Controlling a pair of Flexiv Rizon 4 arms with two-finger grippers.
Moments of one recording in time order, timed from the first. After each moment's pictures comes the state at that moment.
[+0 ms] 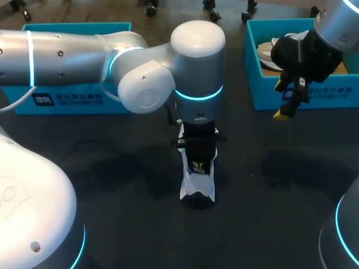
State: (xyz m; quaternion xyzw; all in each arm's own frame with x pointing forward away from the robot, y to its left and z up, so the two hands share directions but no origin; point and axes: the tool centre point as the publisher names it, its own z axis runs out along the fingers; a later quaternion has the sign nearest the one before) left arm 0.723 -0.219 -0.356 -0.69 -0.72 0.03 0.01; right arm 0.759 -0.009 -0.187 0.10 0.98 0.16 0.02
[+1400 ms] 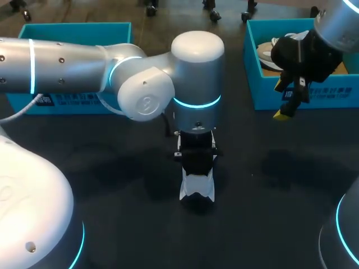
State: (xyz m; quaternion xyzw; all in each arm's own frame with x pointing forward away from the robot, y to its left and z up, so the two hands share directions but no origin) left arm 0.688 -0.208 -0.382 -0.69 -0.72 0.06 0.06; right arm 0.758 -0.009 -0.187 0.10 0.98 0.16 0.02
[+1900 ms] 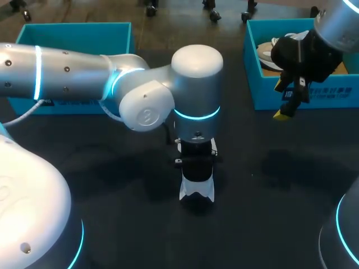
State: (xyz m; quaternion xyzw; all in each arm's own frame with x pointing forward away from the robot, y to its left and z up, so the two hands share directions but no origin) left arm 0.692 -0.209 -0.406 -0.69 -0.72 0.05 0.04; right arm 0.758 -0.009 -0.187 0.10 0.98 0.16 0.02
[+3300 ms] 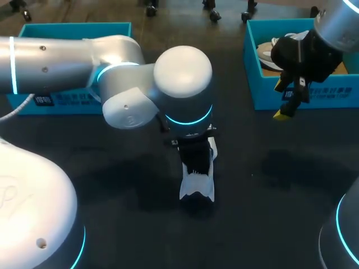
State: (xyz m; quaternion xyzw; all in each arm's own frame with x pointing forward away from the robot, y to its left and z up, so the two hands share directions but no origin) left arm 0.765 -0.209 -0.349 -0.66 -0.74 -0.05 -0.13; right arm 0.758 -0.009 -0.187 0.10 0.98 0.16 0.02
